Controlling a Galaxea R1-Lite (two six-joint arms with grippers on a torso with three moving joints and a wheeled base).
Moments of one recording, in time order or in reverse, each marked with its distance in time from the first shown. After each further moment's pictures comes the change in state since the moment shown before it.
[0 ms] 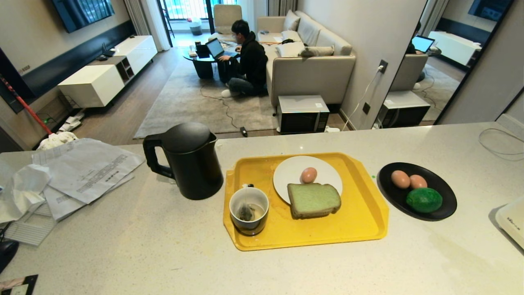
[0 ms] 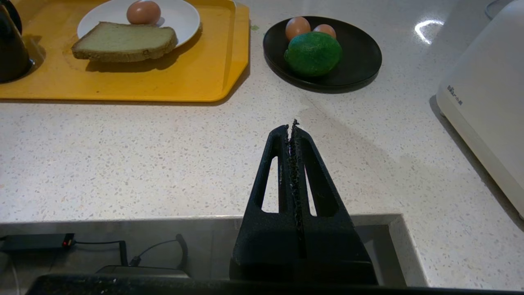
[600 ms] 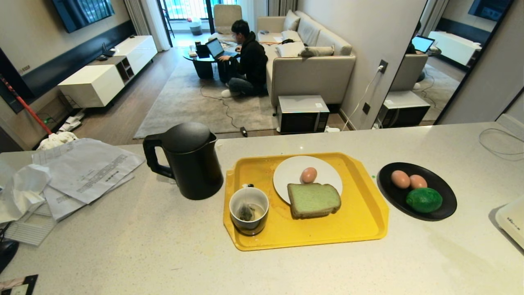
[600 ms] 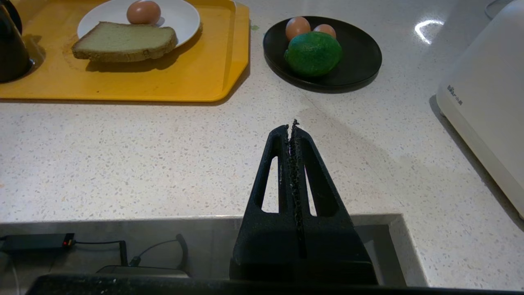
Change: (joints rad) left arm 0.000 0.000 0.000 0.000 0.000 -0.003; right arm 0.000 0.000 0.000 0.000 0.000 0.000
